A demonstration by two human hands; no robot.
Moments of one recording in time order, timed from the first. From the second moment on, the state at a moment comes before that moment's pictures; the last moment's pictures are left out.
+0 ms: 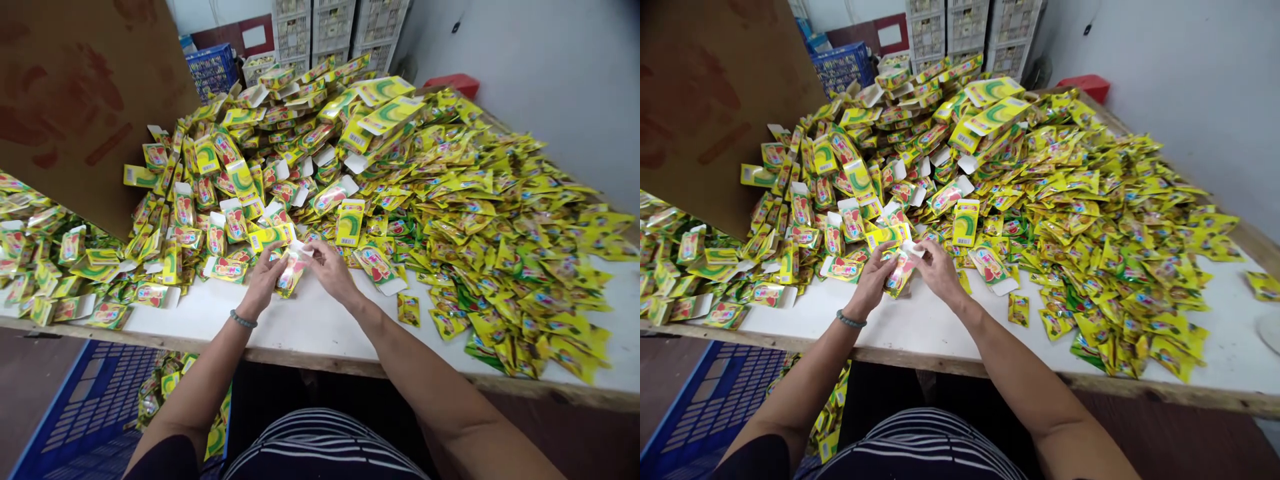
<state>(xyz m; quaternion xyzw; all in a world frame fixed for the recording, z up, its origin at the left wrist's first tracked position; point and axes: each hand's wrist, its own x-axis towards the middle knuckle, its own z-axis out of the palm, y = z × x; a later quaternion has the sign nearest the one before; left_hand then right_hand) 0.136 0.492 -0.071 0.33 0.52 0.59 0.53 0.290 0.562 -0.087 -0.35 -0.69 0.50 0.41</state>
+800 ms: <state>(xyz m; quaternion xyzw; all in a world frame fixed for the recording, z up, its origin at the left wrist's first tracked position) 0.138 0.491 -0.082 0.31 0.54 0.61 0.49 0.290 0.559 -0.085 -0.33 -0.70 0.50 0.40</state>
